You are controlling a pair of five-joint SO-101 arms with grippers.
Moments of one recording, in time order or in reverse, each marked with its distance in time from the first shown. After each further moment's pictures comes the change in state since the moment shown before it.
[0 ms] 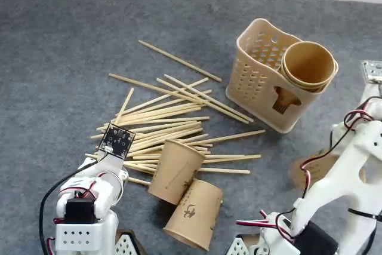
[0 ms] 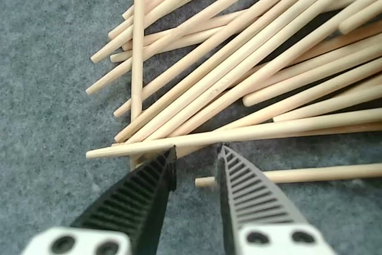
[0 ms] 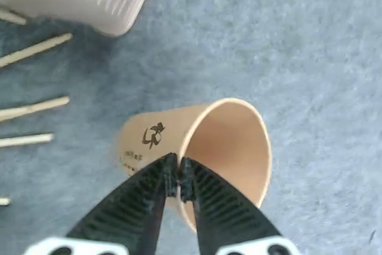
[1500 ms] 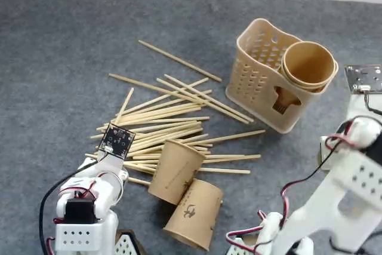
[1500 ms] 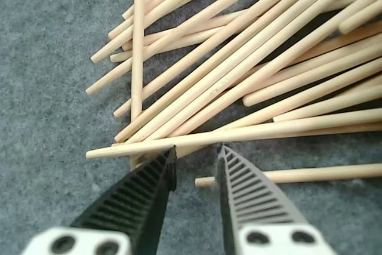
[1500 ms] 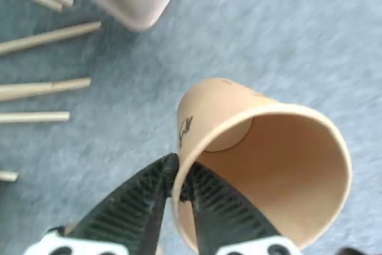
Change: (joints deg) left arm 0.0 0.0 0.0 0.0 0.0; right arm -2.6 -18.3 1.5 7.5 2.2
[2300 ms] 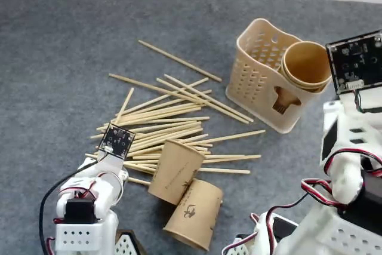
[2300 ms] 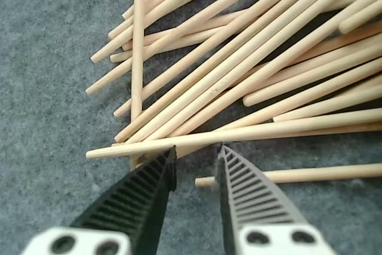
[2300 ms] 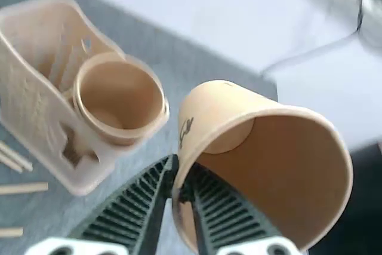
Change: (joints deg) left arm 0.0 0.0 0.0 0.0 0.0; right arm -13.6 -4.0 -21.2 -13.8 3.7
